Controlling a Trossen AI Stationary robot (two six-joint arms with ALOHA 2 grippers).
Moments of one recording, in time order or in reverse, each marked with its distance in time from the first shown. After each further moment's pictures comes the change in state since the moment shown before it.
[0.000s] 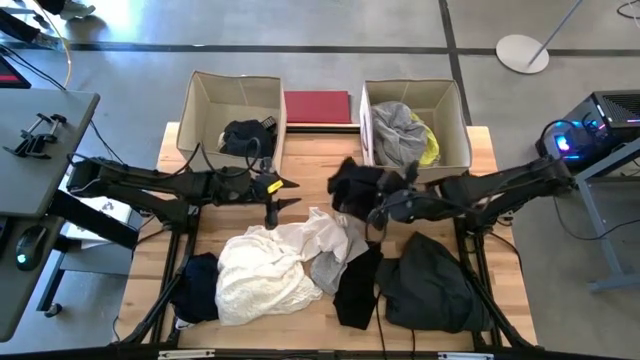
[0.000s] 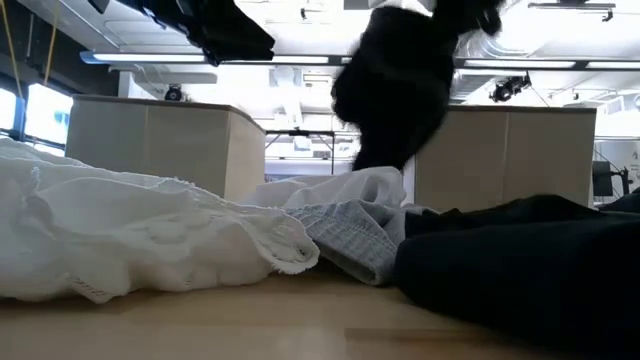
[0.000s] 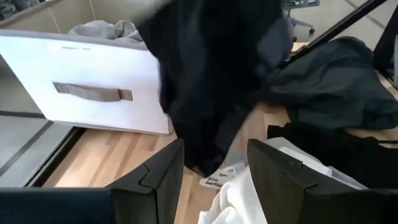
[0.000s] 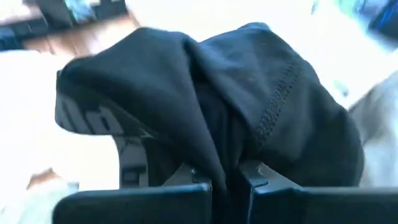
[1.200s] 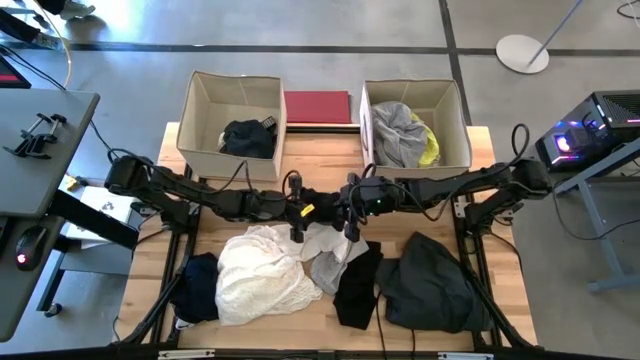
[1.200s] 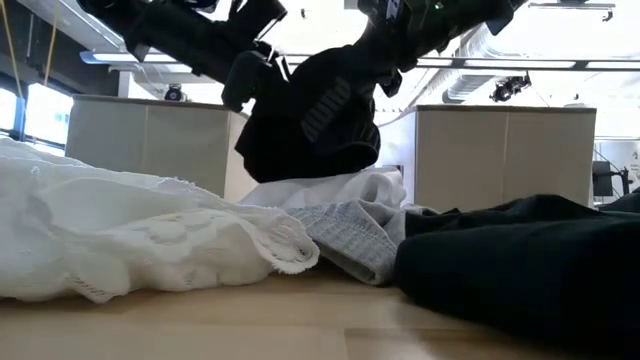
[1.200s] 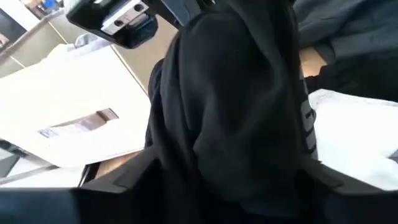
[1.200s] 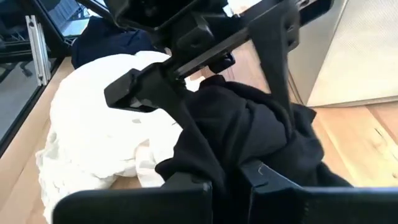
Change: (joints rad) left arm -0.058 0.404 0.001 0.356 -0.124 0.381; right arm -0.187 0.217 -0.219 0.786 -0.647 -0.403
